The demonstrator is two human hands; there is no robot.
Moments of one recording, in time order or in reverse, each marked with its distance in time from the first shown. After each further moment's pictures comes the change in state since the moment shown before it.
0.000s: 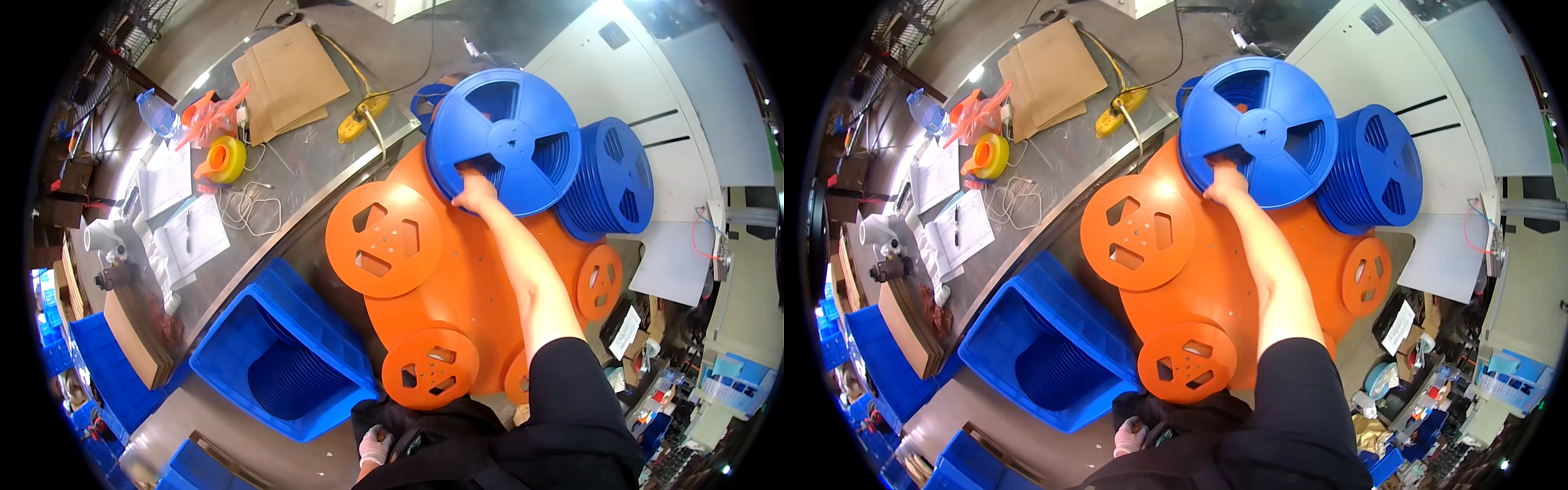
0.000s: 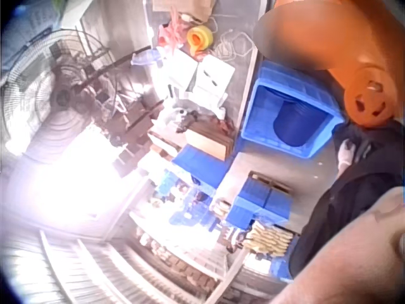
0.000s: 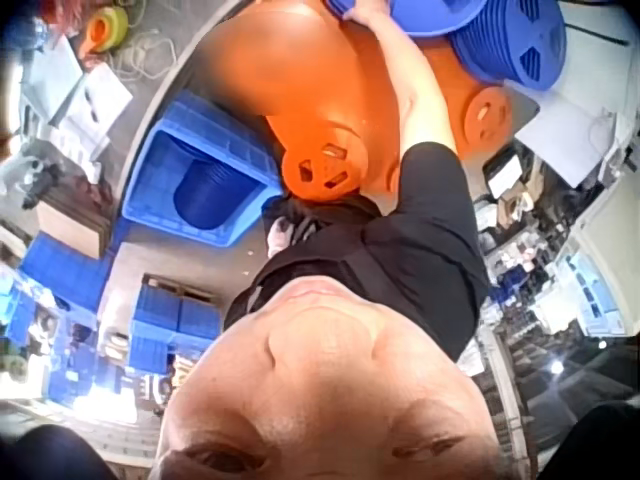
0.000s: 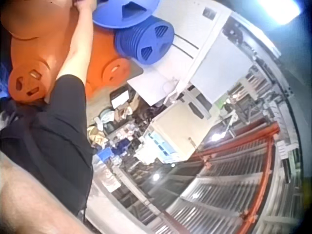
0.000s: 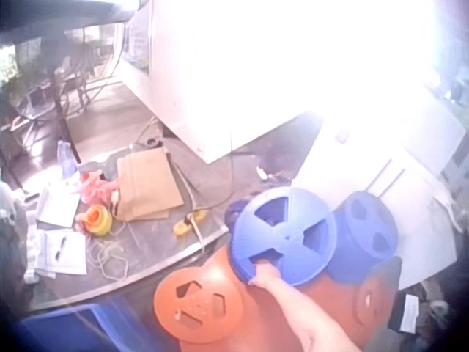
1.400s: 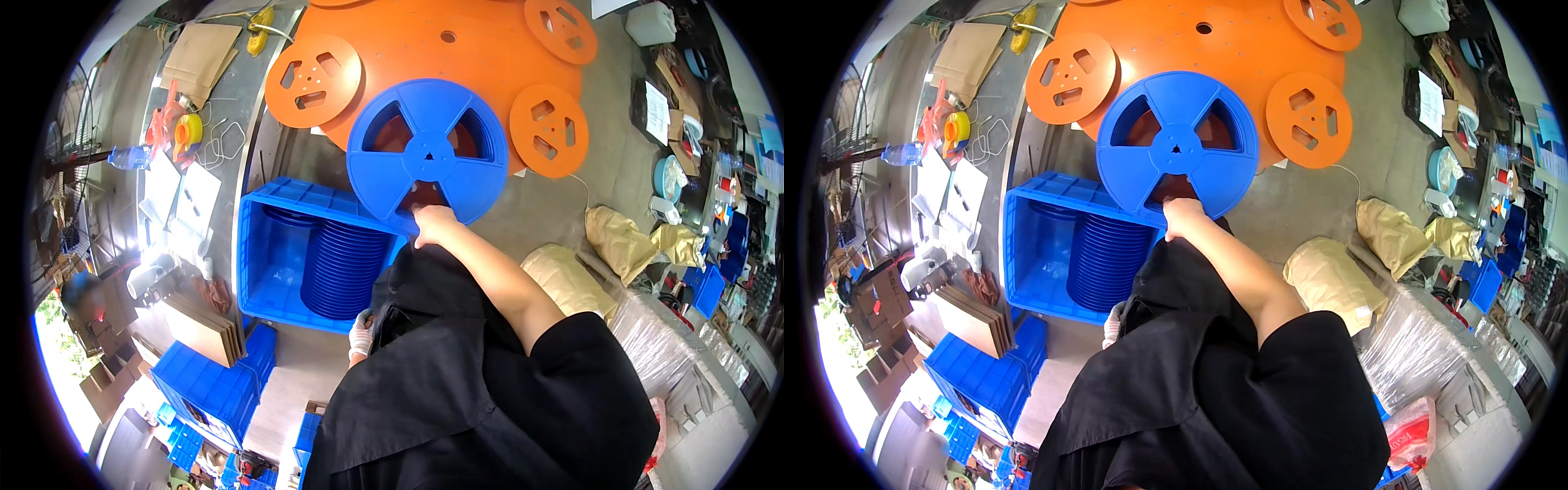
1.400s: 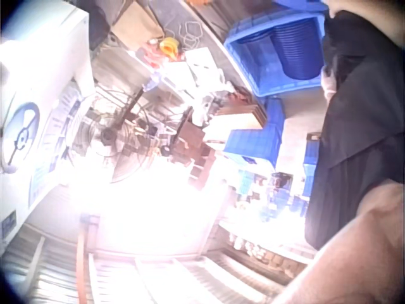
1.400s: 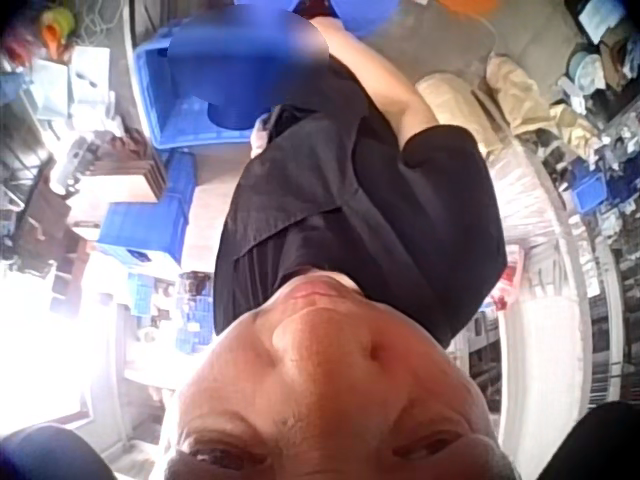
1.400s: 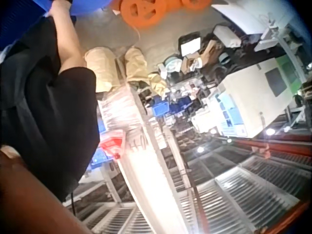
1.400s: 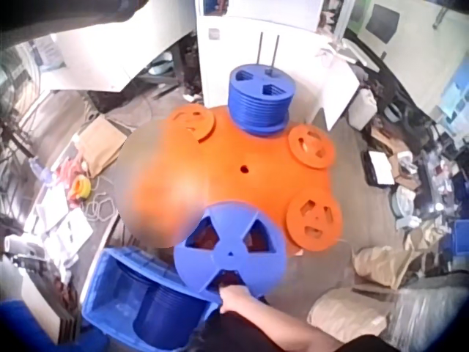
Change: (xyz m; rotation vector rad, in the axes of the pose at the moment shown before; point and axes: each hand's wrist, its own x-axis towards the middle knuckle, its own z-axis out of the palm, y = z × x) left_hand 0.007 -0.144 -0.168 -0.345 -0.194 0.098; right_hand -0.517 -0.123 0.195 0.236 -0.479 0.172
